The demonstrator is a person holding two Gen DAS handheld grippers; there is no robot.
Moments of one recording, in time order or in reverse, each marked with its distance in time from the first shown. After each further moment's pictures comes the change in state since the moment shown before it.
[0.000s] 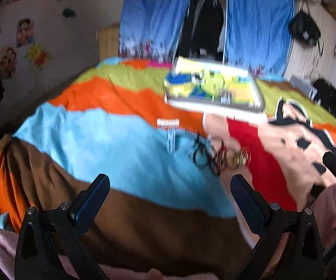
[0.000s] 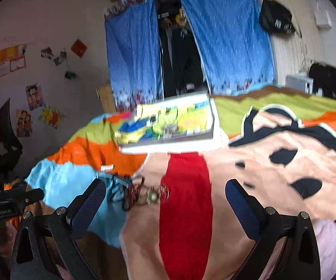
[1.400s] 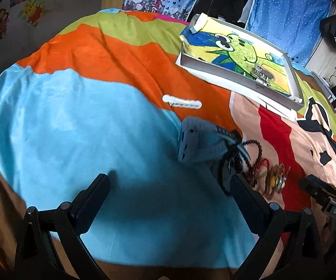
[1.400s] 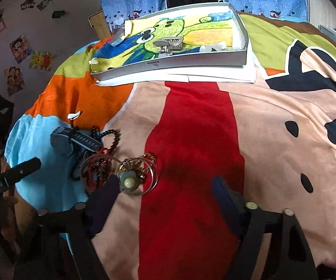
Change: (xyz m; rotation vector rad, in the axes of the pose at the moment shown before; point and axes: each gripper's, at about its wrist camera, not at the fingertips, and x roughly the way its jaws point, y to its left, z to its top) left arm 0.139 0.045 0.041 -0.147 0.195 -0.028; right arm 0.179 -0.027 -0.002 -0.014 0.492 0.053
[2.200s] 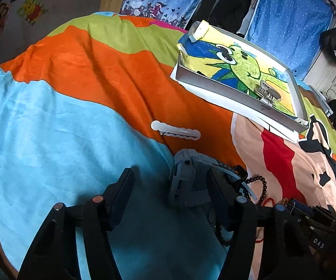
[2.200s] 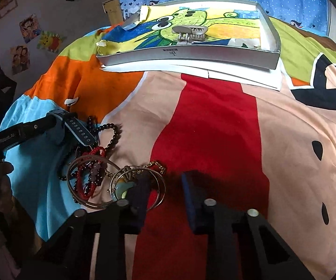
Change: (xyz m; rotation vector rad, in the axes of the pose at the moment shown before) left arm 0.043 0.002 0.030 -0.043 -0.057 -0.060; right arm 0.035 0.014 0.007 -0.119 0.026 0.005
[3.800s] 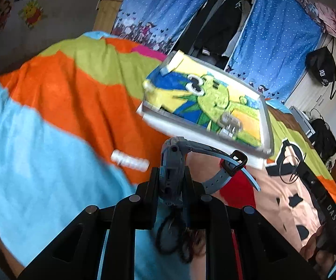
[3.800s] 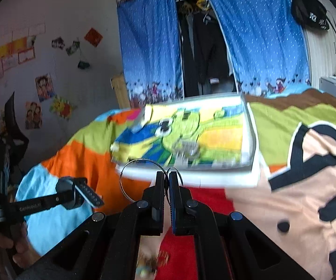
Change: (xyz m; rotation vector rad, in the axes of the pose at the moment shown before) left arm -0.046 -0.055 0.037 -0.028 -0.124 -0.092; right arm -0.093 -0.010 0.059 0.040 -0.519 0.026
